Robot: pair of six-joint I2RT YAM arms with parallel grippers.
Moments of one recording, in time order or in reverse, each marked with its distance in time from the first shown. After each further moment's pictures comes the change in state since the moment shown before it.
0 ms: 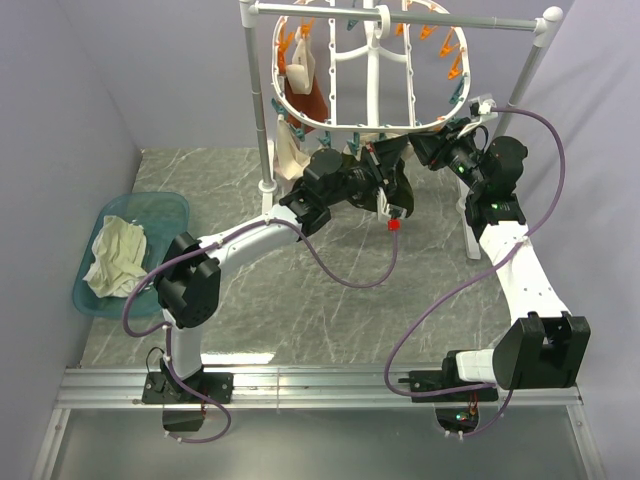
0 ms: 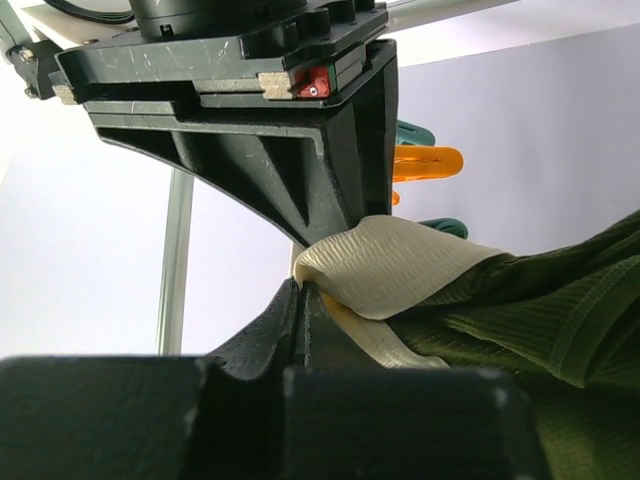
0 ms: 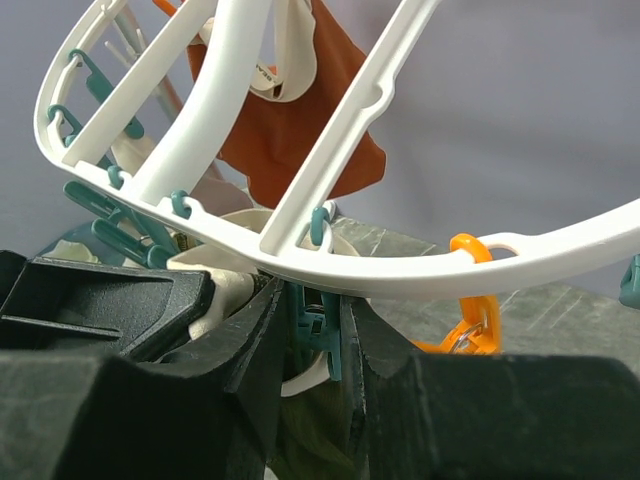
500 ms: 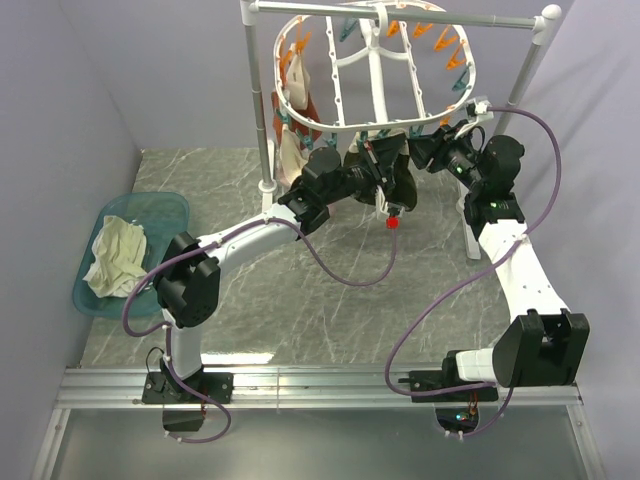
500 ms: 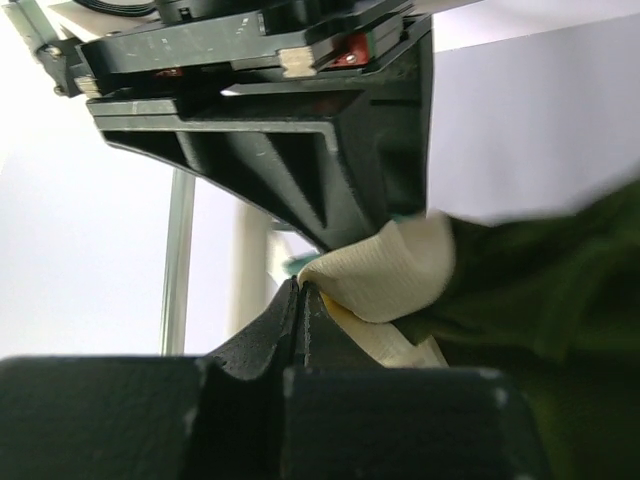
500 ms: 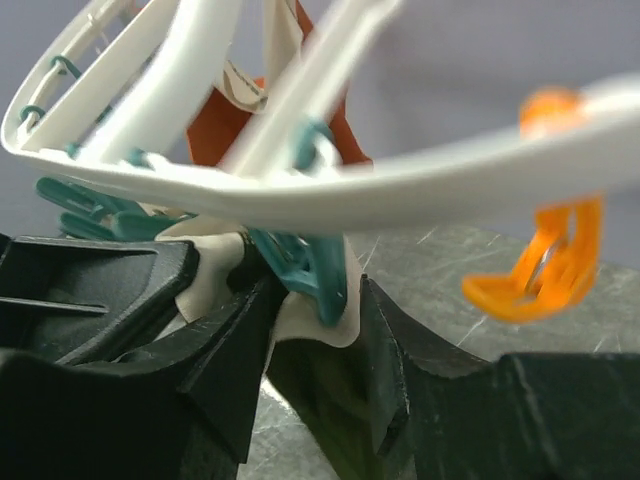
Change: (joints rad) left arm 0.010 0.000 0.000 0.000 0.000 0.002; right arm 0.003 0.009 0.006 -0.043 -0.009 0.022
